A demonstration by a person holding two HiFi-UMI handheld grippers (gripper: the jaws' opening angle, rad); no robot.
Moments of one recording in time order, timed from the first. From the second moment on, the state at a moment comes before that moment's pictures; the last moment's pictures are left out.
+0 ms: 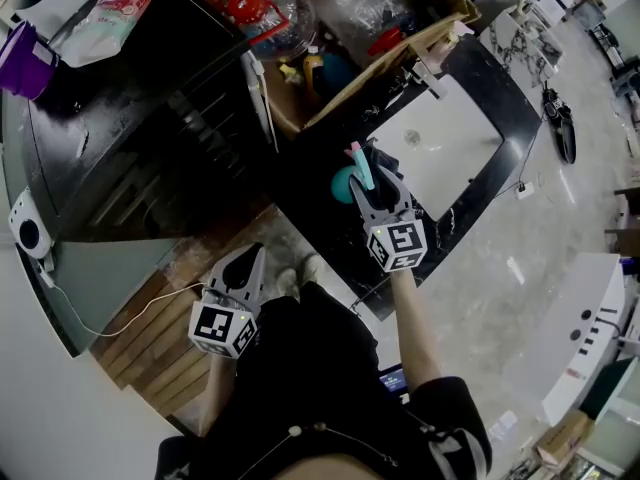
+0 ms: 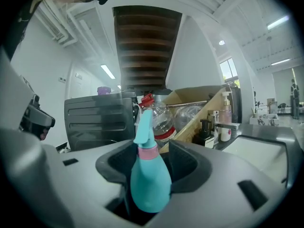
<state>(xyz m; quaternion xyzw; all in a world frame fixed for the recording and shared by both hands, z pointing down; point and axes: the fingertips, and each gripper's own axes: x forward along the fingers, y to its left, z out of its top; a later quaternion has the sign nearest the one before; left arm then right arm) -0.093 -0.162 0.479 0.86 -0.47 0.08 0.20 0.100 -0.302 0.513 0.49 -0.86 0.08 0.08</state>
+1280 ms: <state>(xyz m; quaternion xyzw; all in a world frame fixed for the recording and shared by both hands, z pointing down) -0.039 -0.141 0.451 0.91 -0.38 0.06 0.16 0.135 -0.129 0.426 0.56 -0.82 0.14 -0.04</state>
